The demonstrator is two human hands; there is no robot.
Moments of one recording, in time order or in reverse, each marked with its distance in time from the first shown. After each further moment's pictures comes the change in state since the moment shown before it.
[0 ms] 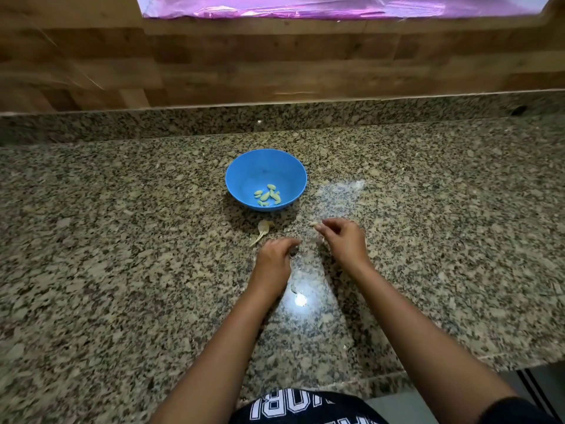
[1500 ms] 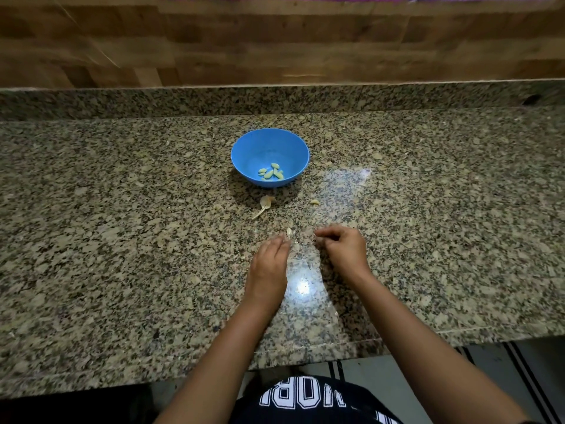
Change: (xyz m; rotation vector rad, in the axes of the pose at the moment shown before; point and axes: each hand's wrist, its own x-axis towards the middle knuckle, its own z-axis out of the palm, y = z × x) left_hand -0.071 -0.011 0.025 0.312 0.138 0.060; right_hand -0.058 0.013 -0.005 0.107 -0.059 0.079
